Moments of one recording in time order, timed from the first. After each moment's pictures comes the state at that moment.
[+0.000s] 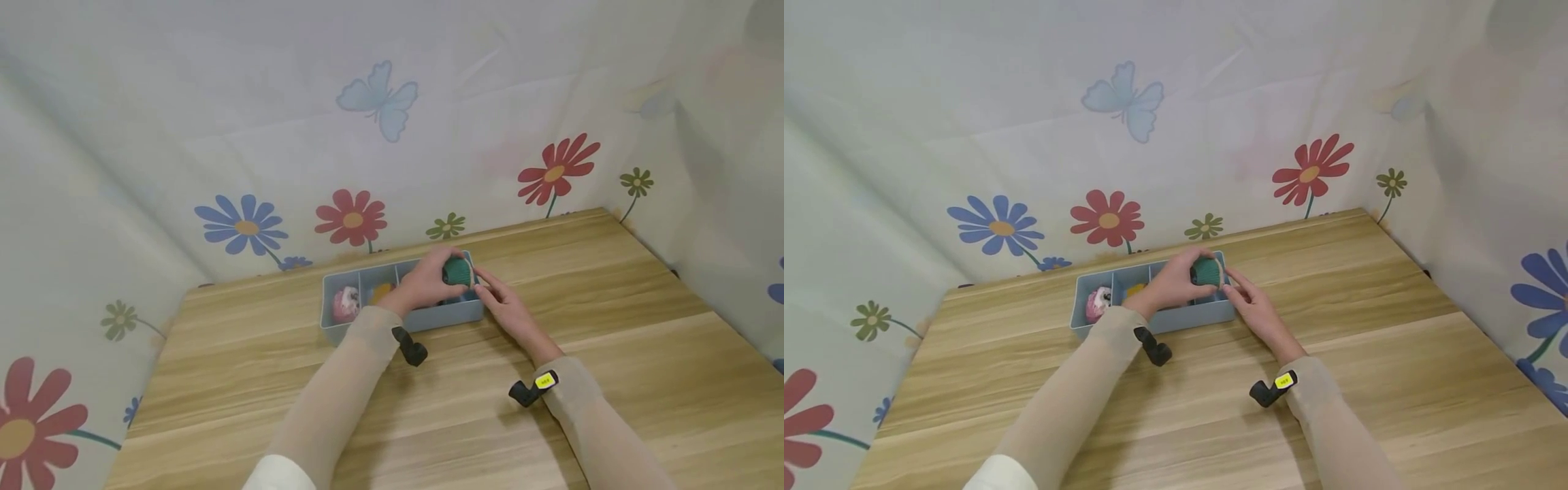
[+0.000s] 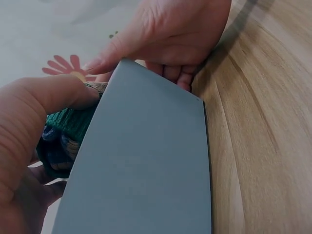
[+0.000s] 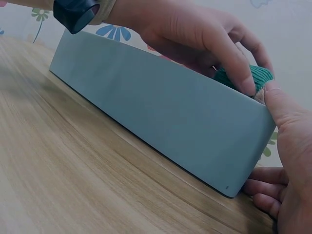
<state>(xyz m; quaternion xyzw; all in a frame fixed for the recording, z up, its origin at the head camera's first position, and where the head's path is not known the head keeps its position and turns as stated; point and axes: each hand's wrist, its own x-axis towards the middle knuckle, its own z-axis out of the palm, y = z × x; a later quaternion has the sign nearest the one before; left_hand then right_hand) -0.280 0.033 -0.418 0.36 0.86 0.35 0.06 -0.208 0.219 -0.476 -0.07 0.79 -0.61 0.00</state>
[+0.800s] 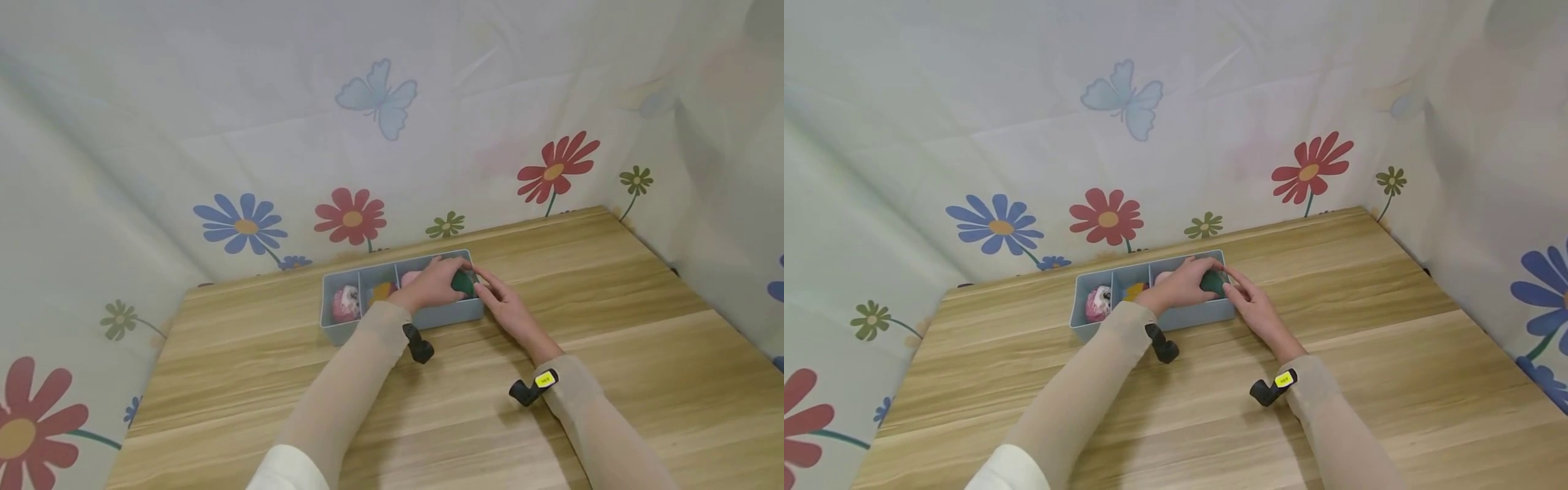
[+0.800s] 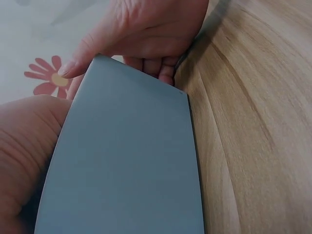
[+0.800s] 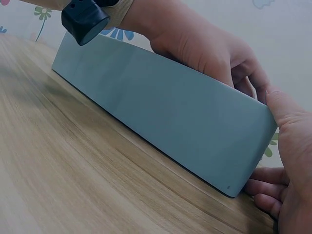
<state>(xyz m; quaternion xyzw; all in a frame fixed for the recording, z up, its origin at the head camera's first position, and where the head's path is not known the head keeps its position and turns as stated) -0.286 0.050 -0.427 0.41 0.89 0.19 0.07 -0.209 0.220 -0.480 -0.06 0.79 -0.60 0.01</state>
